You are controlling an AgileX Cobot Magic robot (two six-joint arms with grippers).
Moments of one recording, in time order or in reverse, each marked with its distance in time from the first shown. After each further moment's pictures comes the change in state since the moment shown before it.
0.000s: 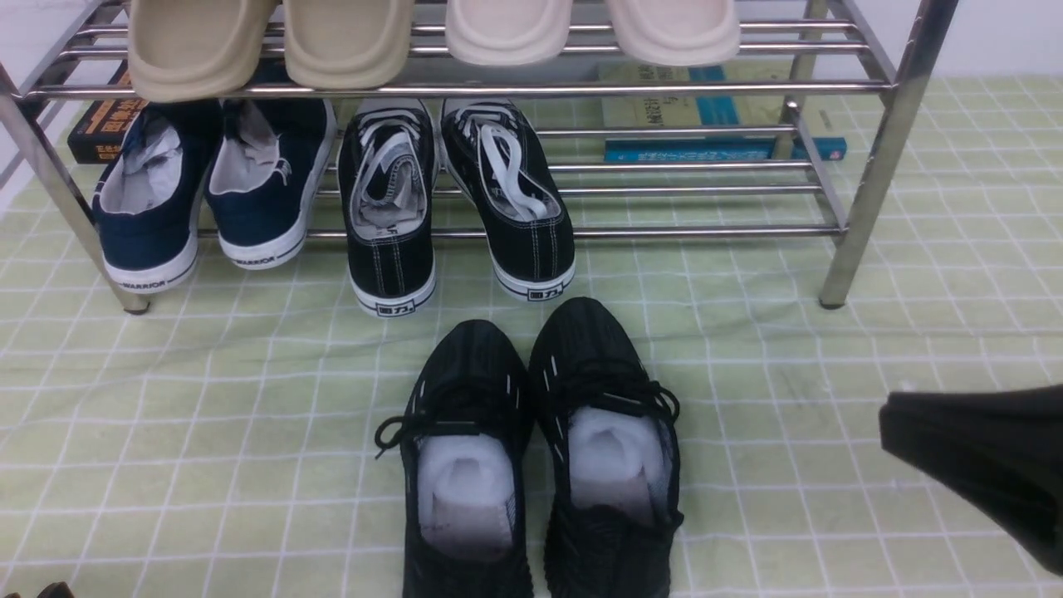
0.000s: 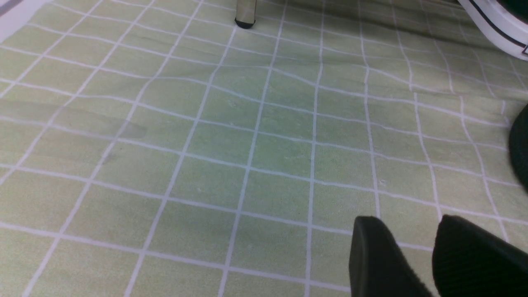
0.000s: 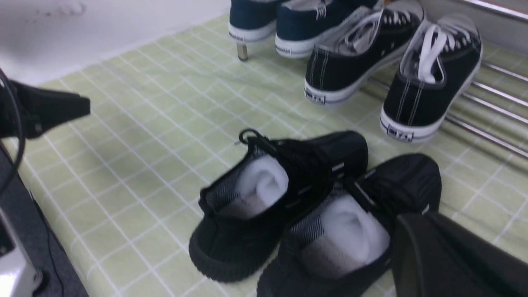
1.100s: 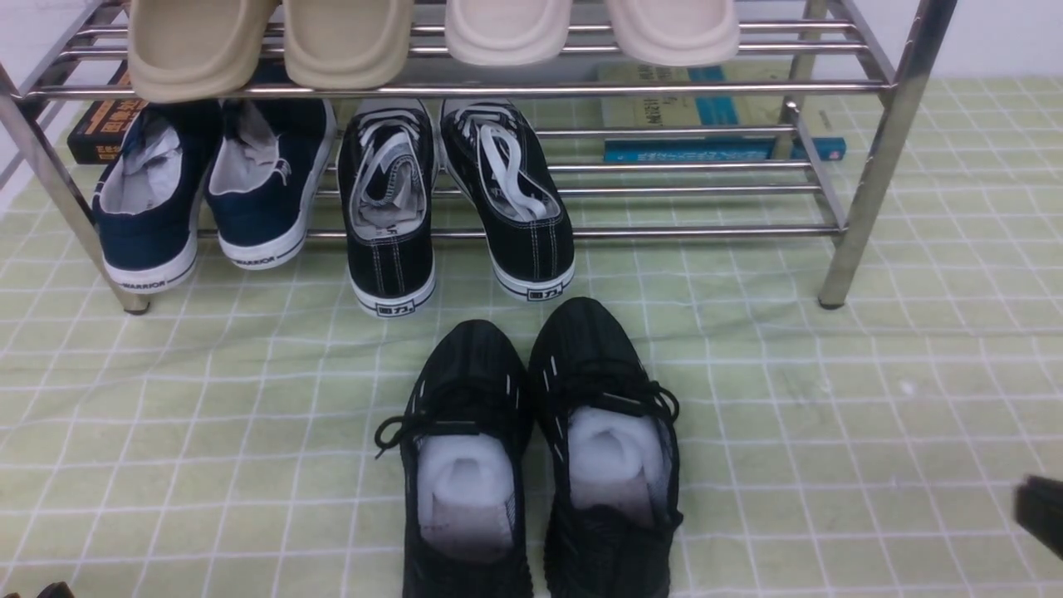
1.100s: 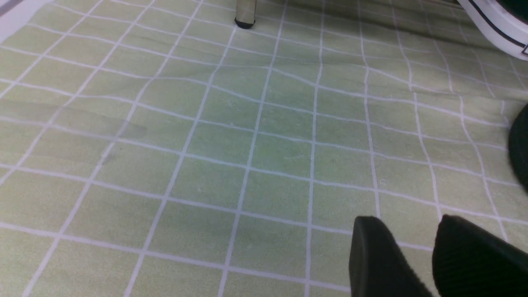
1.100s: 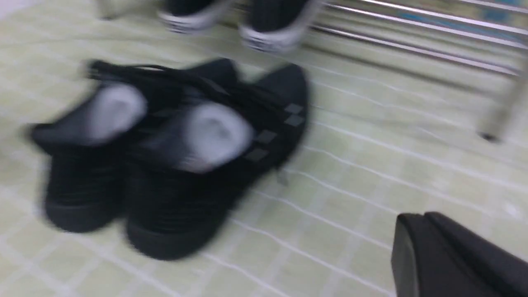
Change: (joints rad) right arm -0.544 -0.359 0.380 0.475 -0.044 -0.486; left arm 0.000 0.000 0.000 0.000 0.000 0.000
